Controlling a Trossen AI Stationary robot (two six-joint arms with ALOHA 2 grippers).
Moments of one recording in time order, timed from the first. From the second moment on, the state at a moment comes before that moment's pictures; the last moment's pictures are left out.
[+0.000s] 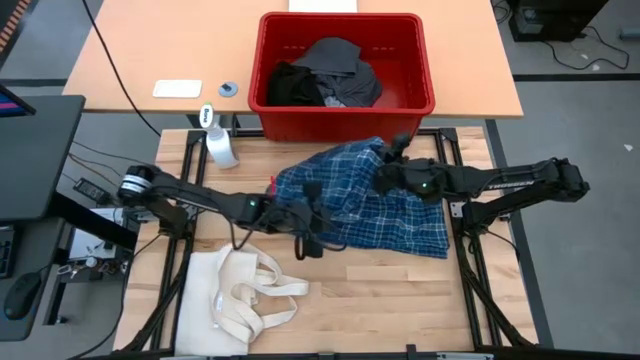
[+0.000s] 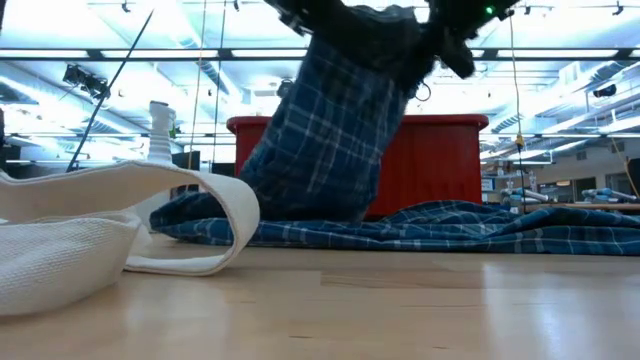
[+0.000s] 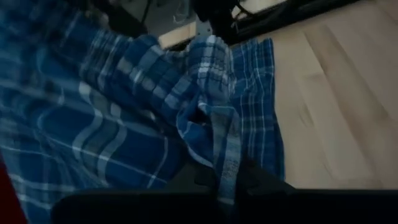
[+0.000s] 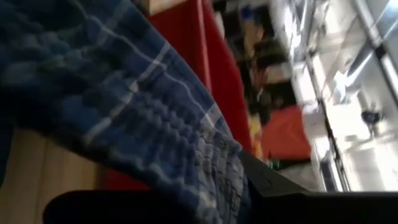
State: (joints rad) left arm -0.21 1.63 1.27 -0.14 -0.39 0.25; right arm -0.02 1.12 0.88 -0.10 0.86 -0.97
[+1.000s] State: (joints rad) left arm -0.21 1.97 1.27 0.46 -0.21 0.25; right arm 0.22 1.03 0.88 -0.69 1.02 -0.59
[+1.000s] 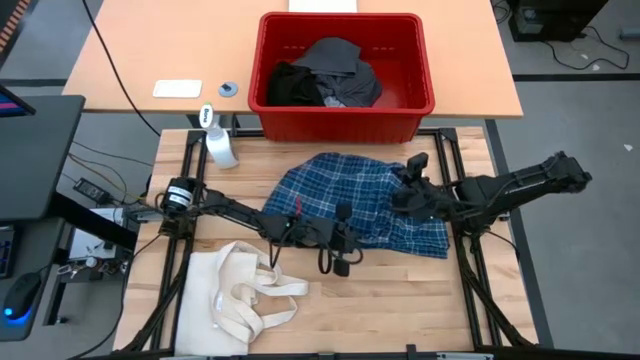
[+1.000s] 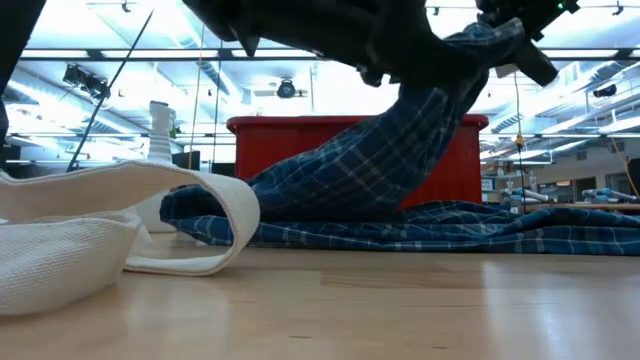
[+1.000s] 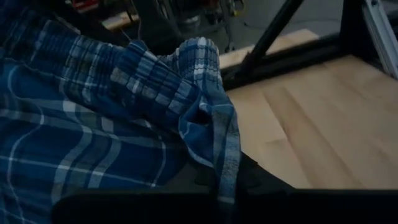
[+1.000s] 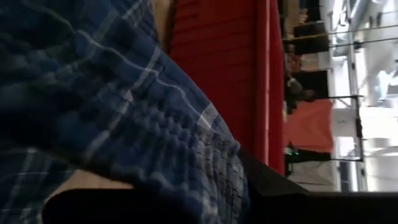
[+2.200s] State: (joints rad) left arm -0.15 2.05 1.27 0.74 -0.14 0.21; right arm 0.49 0.88 0.88 -1.01 1.20 -0.16
